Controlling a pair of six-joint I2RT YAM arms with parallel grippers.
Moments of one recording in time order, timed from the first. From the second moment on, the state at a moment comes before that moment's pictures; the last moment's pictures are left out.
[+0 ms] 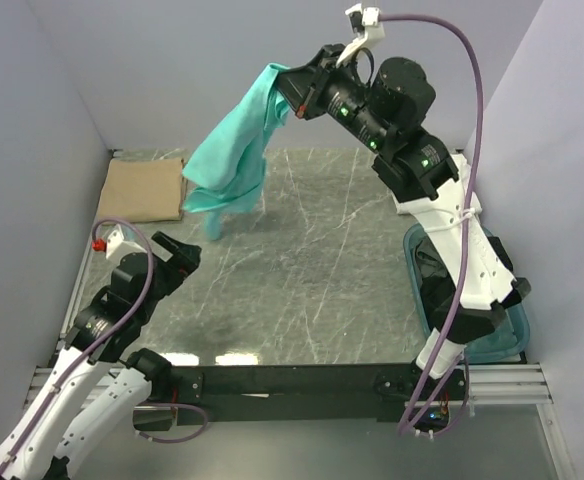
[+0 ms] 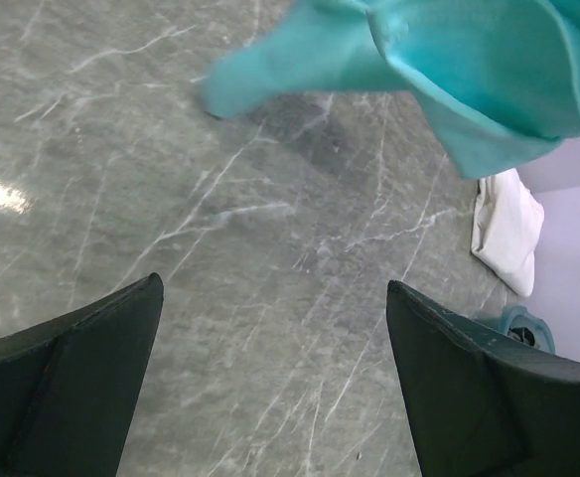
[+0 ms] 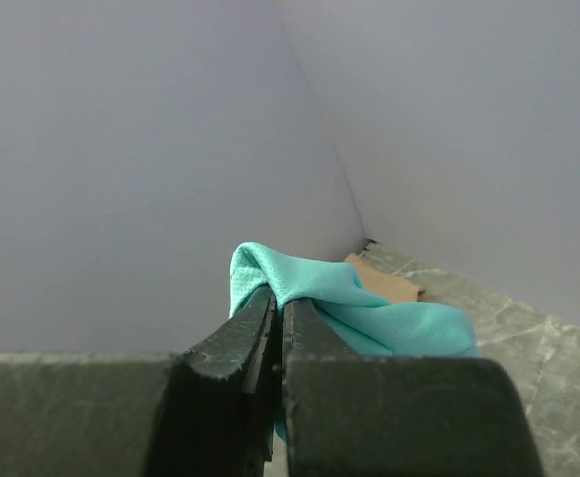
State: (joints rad) left arm -0.48 0.54 0.74 -0.68 -0.39 -1.01; right arm 0.69 1.70 2.33 -0.41 -0.10 0.41
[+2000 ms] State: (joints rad) left arm -0.04 1.34 0.61 -0.30 -0.18 -0.98; right arm 1.03 2.14 1.58 -0.53 0.40 0.56
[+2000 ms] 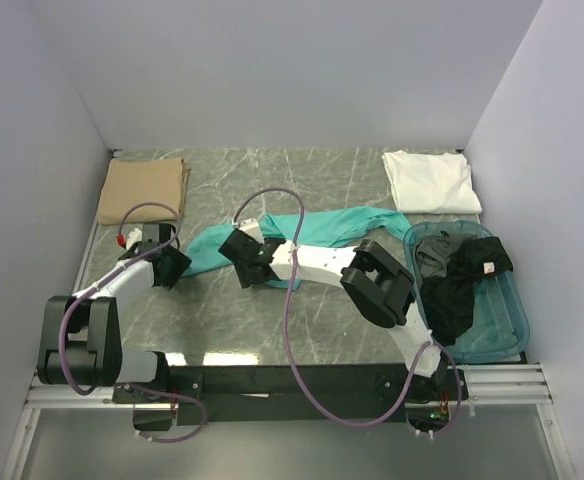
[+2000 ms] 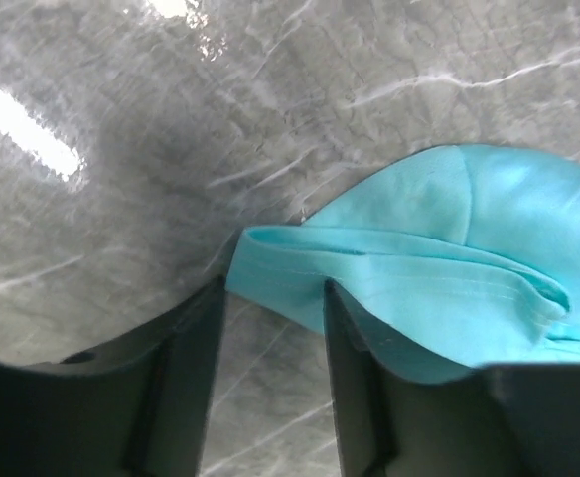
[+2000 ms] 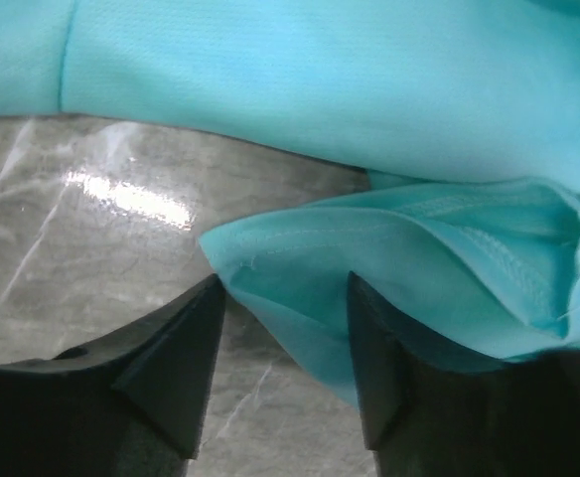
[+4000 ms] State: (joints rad) left arm -0.06 0.88 1.79 -0.67 -0.25 -1.00; right arm 0.68 0.88 1.94 -0.66 0.45 0.26
